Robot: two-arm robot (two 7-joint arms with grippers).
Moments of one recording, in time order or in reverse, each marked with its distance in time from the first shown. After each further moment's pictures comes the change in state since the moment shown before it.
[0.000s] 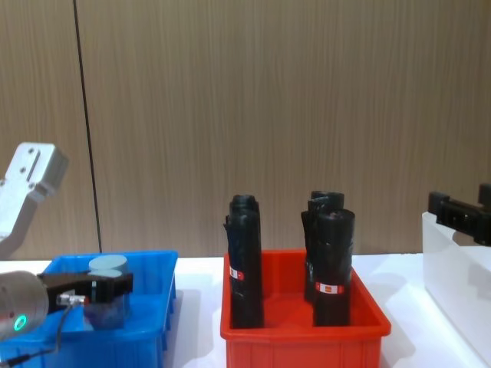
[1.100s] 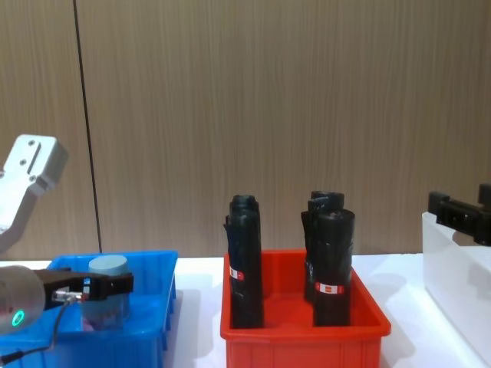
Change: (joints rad) left arm 0.031 0.014 0.011 -0.088 0.006 0.062 0.095; right arm 0.000 0.000 0.000 0.000 0.000 0.000 0.000
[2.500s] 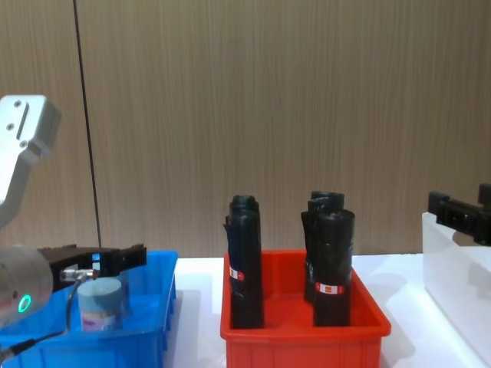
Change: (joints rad) left arm 0.139 0.038 0.034 -0.280 -0.103 0.017 0.150; right arm 0.000 0.000 0.000 0.000 0.000 0.000 0.000
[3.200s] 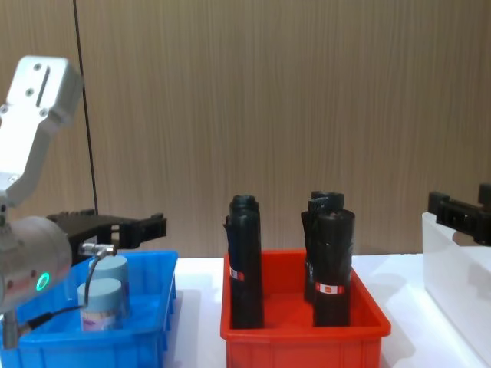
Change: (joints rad) left arm 0.013 0.003 0.032 -0.073 0.075 -0.050 0.014; right arm 0.000 0.000 0.000 0.000 0.000 0.000 0.000
